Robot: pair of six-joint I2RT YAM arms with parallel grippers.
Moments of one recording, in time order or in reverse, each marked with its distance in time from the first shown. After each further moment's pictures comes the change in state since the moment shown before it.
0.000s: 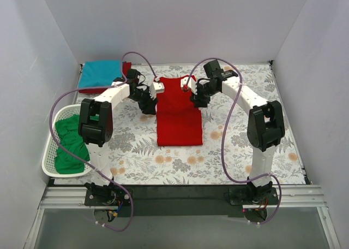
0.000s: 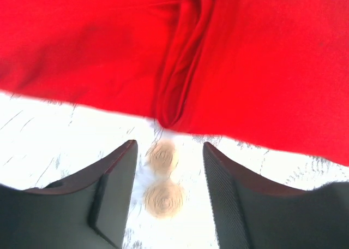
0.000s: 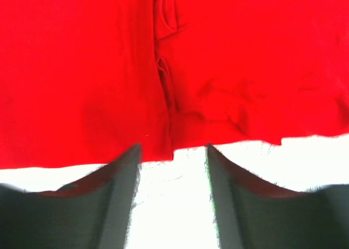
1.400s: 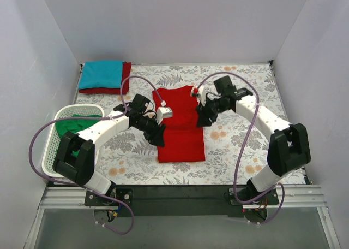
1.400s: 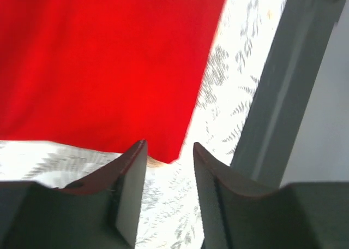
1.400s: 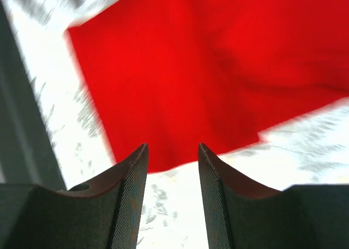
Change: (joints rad) left arm -0.254 -0.564 -0.595 0.057 0.058 -0.520; right arm 0.047 -0.418 -0.481 0.040 -0.137 0.543
